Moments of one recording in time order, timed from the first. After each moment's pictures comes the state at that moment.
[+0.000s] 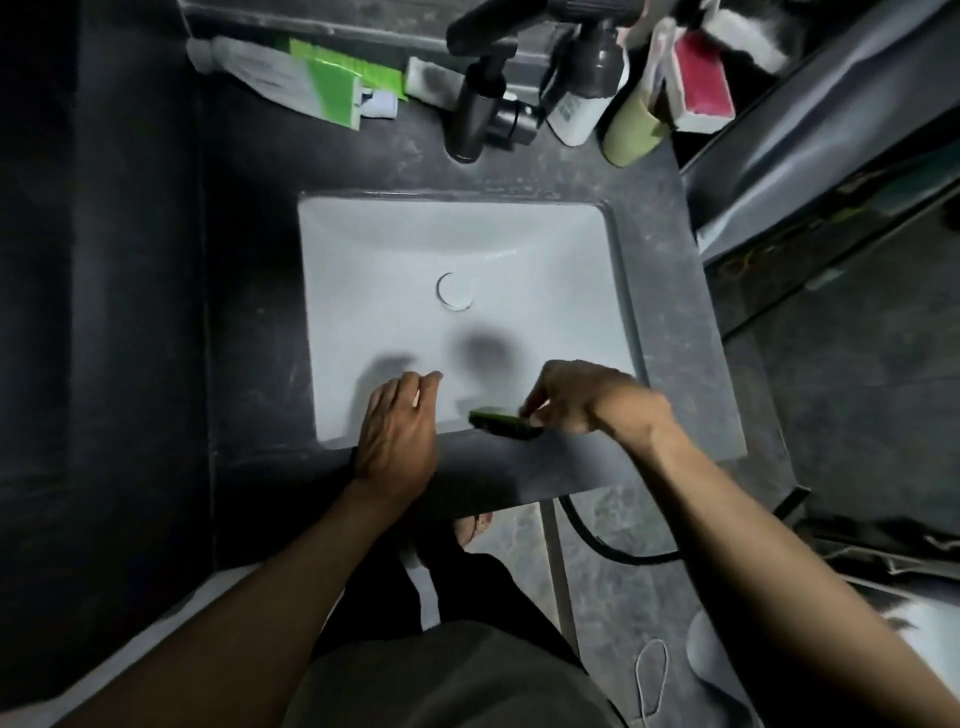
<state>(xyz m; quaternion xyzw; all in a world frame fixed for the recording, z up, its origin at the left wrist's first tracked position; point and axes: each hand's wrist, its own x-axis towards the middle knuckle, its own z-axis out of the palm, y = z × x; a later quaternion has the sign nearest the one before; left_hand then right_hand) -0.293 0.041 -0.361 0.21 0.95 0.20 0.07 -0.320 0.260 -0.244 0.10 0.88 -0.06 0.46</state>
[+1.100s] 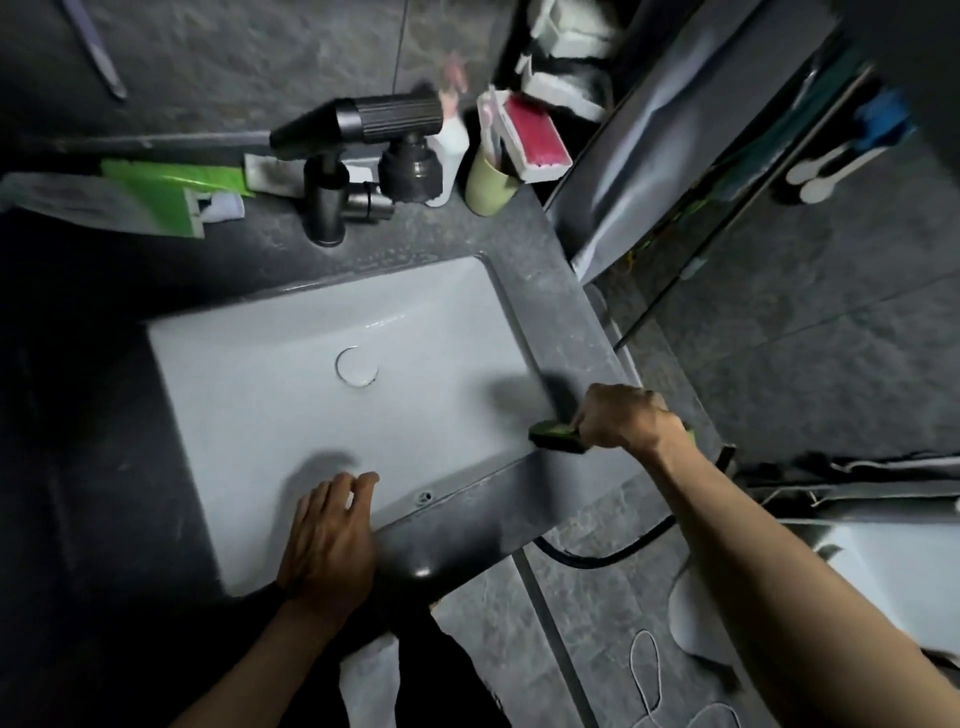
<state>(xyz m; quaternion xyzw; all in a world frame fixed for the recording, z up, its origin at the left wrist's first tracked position) -0.303 0.051 -0.374 0.28 0.94 0.19 0.08 -0.296 0.376 -0.207 0.31 0.86 0.01 0.42</state>
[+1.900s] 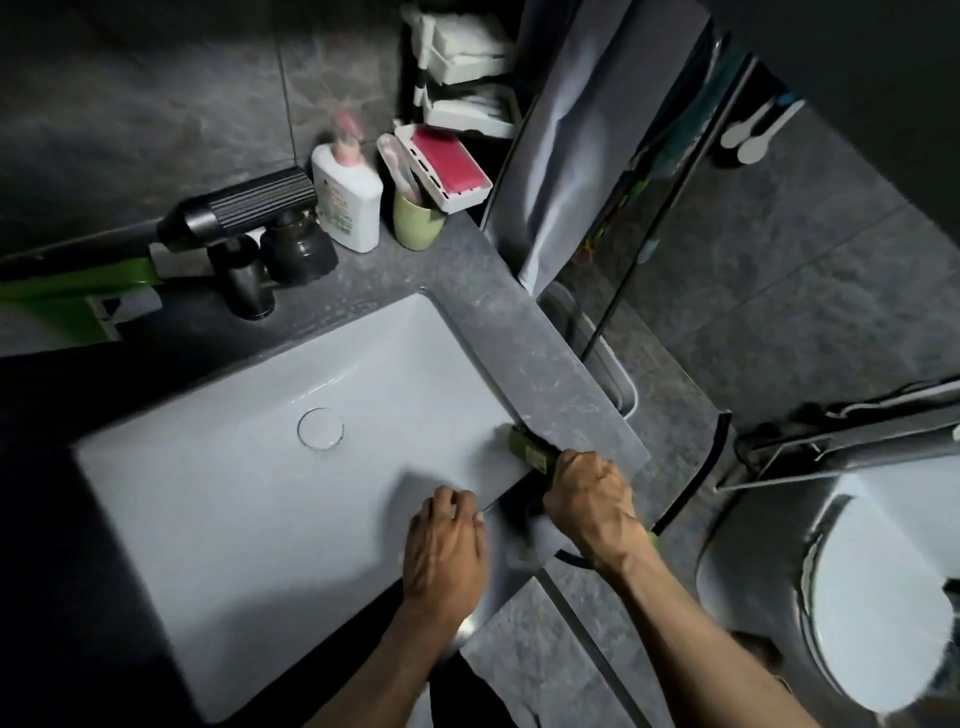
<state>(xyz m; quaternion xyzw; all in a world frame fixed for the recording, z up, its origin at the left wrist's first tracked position) -0.284 0.188 -0.370 0.37 0.89 0.22 0.14 -0.232 0.342 -0.261 0.44 0.87 -0.04 0.22</state>
